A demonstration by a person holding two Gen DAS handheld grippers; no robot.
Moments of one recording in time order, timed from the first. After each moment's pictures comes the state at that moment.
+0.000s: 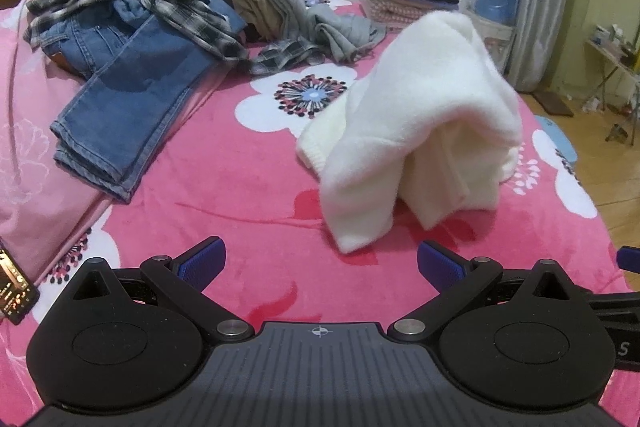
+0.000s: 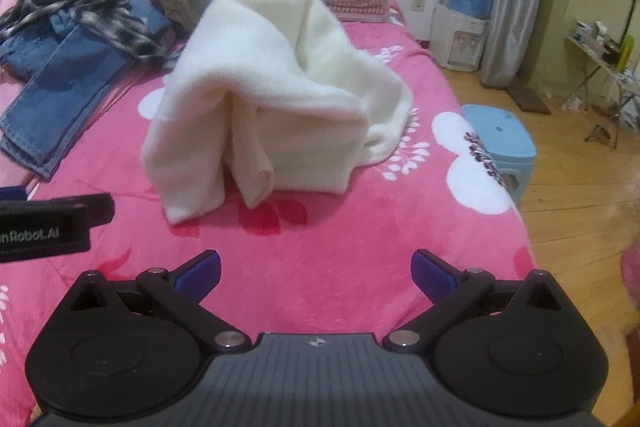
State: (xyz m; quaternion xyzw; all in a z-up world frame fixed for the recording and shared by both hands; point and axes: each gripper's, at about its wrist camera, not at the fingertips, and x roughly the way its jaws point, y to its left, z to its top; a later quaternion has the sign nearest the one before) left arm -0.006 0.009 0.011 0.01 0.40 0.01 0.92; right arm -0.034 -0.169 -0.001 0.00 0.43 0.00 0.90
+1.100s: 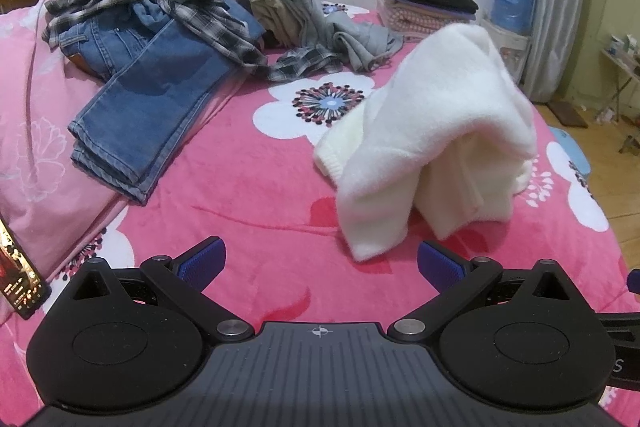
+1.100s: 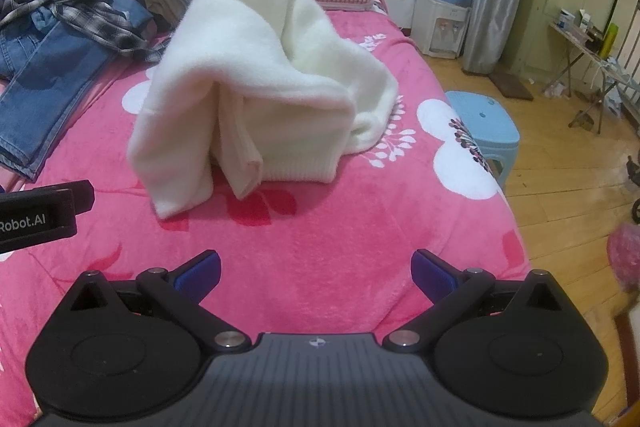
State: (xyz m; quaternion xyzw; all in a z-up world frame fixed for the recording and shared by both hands) left arm -0.006 0.011 0.013 0.01 0.39 0.03 0.92; right arm -0.036 -0.161 -0.002 0.00 0.44 -0.02 0.90
